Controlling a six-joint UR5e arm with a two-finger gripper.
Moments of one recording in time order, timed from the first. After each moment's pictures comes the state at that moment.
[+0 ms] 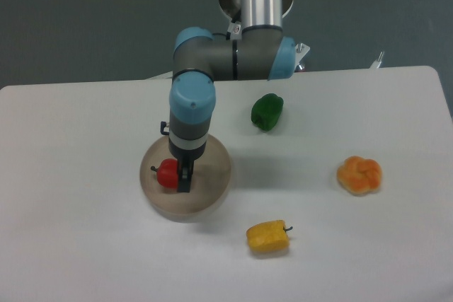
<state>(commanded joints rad) 2.11 -2.08 -1.58 -1.04 1.38 1.58</state>
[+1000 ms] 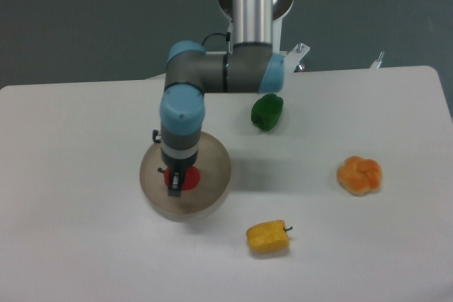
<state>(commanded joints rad) 2.23 -1.95 -1.55 -1.11 1.39 1.62</state>
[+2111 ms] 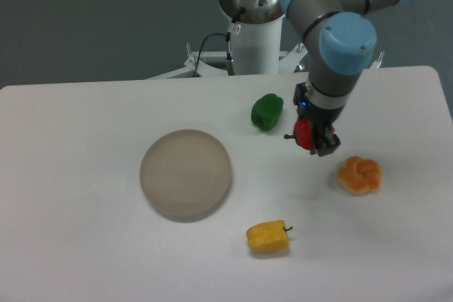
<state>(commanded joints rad) 2.54 -1.96 -1.35 -1.43 1.55 1.64</state>
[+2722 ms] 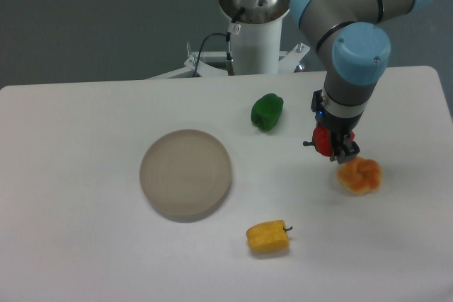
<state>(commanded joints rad) 2.54 -1.97 -1.35 -1.42 1.58 1.65</state>
